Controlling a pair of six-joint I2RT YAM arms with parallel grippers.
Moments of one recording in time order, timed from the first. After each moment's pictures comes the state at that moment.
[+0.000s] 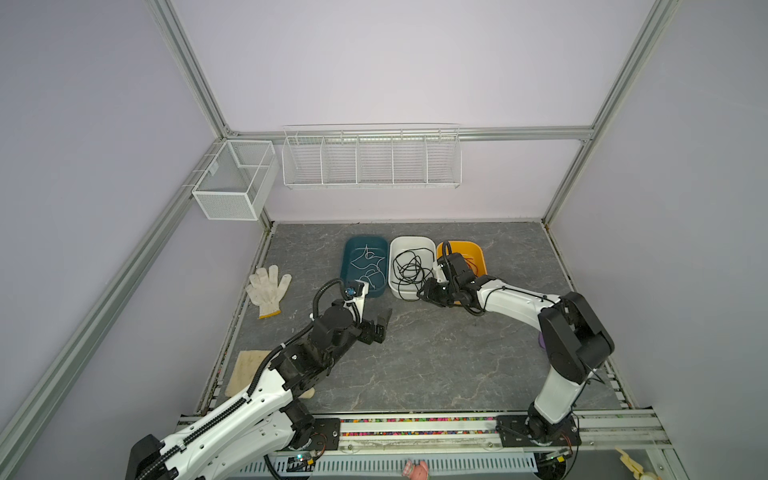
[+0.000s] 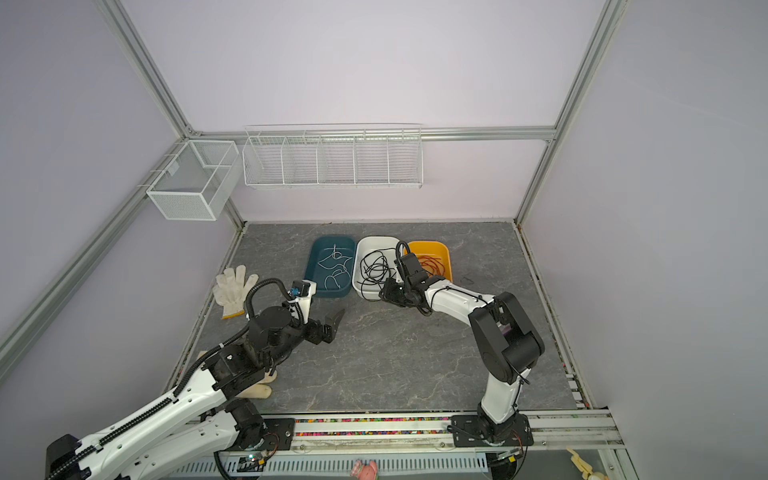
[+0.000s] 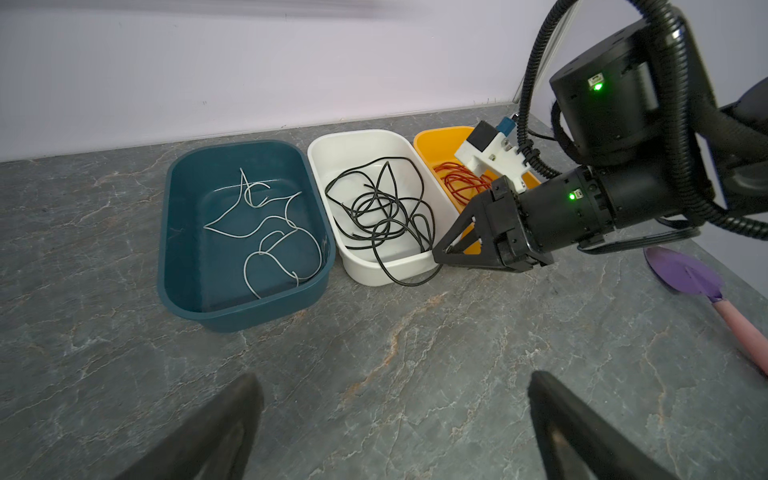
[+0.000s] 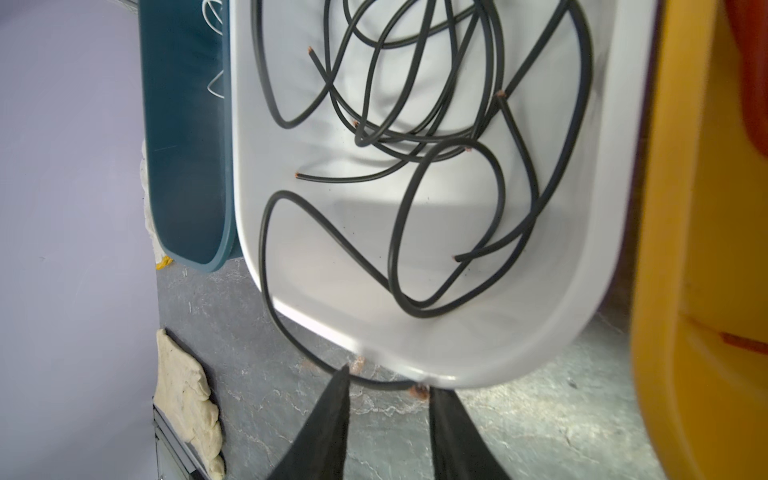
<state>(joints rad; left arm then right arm) -0.84 0.80 0.60 -0.19 -0.23 -0.27 0.58 1.78 1.11 -0.21 -0.29 0.77</state>
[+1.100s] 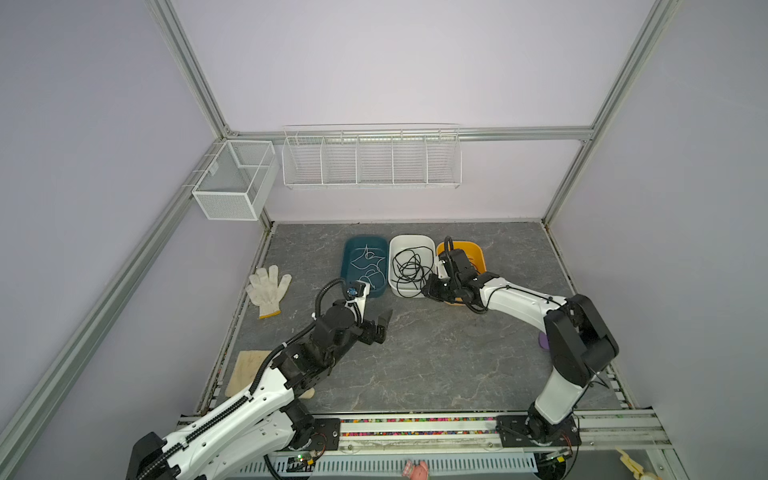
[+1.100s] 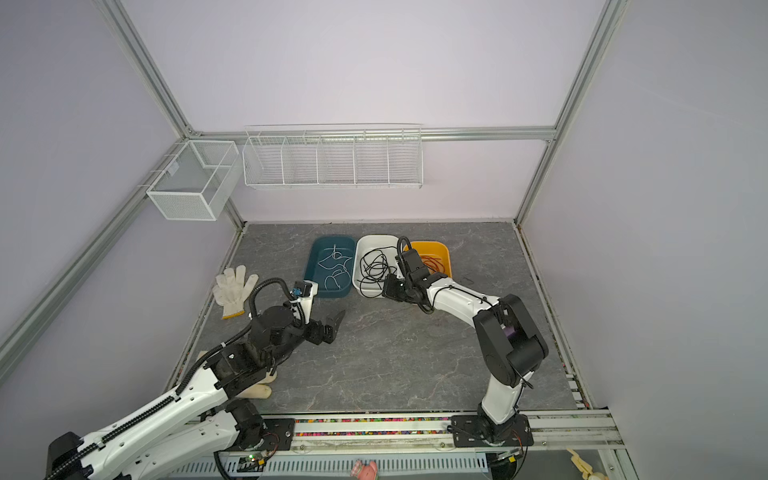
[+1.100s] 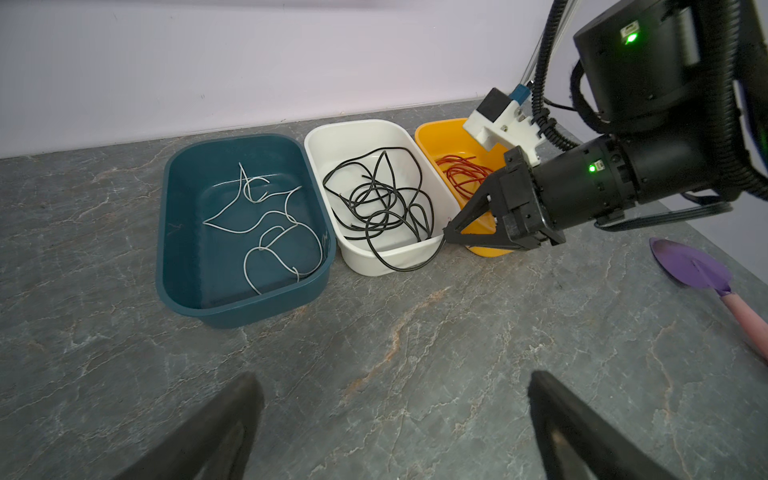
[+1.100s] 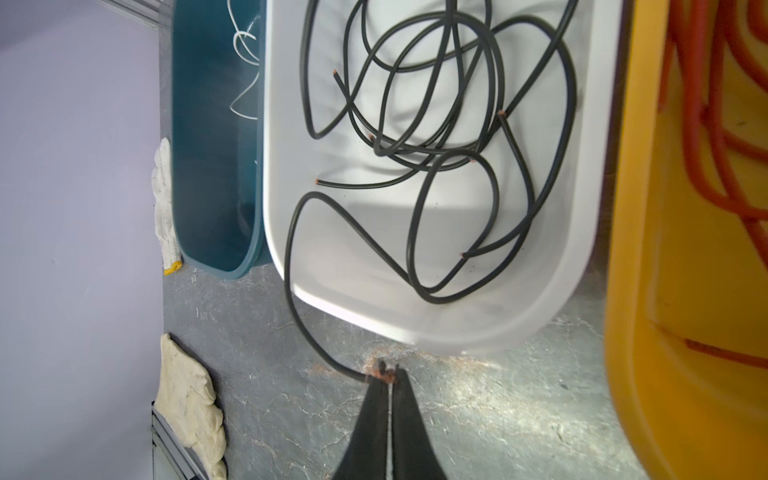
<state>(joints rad) -0.84 0.82 0.60 -0.19 -0.23 -0.26 0.57 1.74 1.15 -0.25 -0.27 0.75</state>
